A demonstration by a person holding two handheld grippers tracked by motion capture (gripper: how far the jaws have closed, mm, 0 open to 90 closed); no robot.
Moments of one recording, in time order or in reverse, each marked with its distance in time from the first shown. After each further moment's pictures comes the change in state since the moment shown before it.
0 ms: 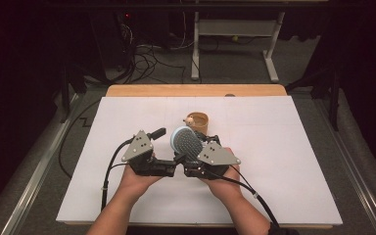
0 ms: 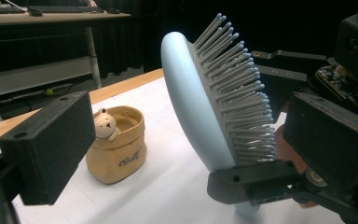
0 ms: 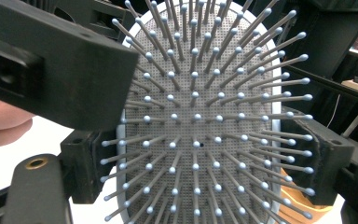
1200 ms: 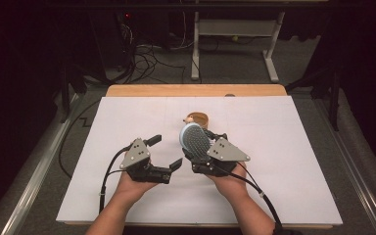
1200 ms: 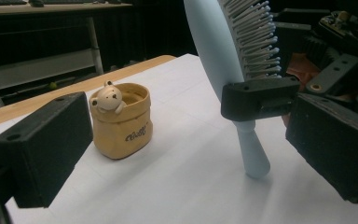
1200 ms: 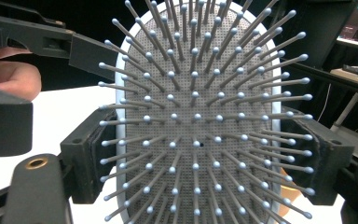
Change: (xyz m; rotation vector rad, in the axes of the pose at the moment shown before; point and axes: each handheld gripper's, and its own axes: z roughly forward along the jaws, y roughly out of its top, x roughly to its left) left arm 0.004 -0.024 -0.009 0.023 0.011 0.020; right arm -0.017 -0.007 -0.007 0.005 -0.030 0.047
